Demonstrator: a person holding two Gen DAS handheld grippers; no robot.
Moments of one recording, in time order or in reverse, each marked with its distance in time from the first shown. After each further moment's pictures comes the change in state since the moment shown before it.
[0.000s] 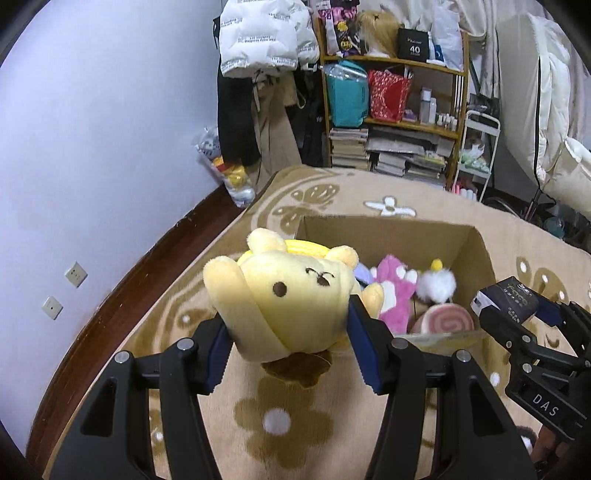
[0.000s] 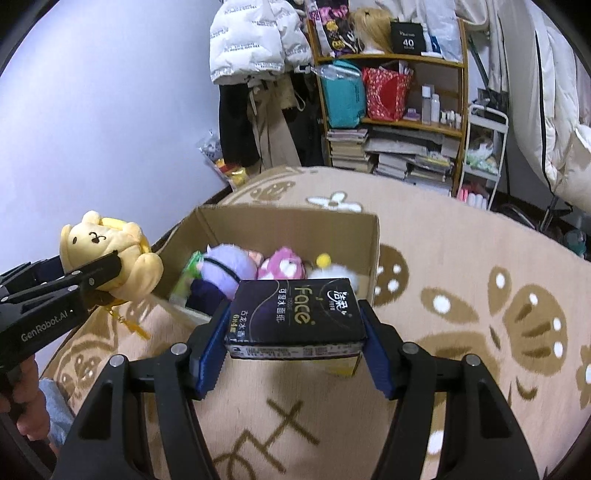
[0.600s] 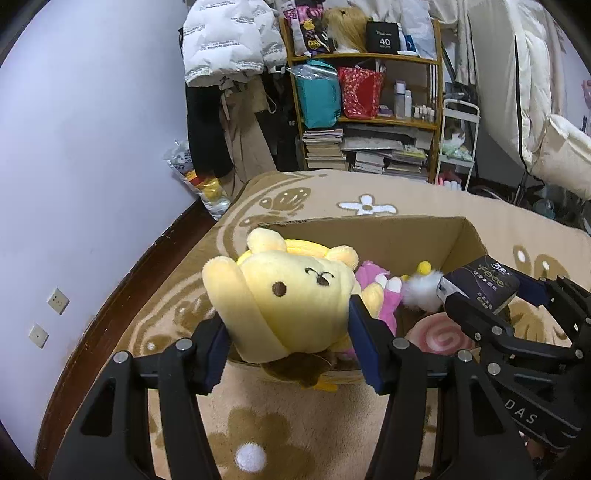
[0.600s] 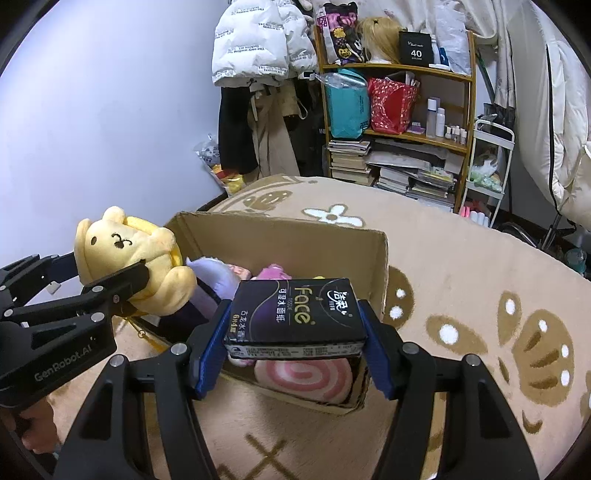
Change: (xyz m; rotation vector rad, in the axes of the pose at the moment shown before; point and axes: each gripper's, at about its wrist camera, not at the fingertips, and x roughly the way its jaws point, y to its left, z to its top) left arm 0.042 -0.033 0.006 0.082 -0.048 -0.055; right arm 0.042 -0.005 0.005 -0.043 -0.033 -0.017
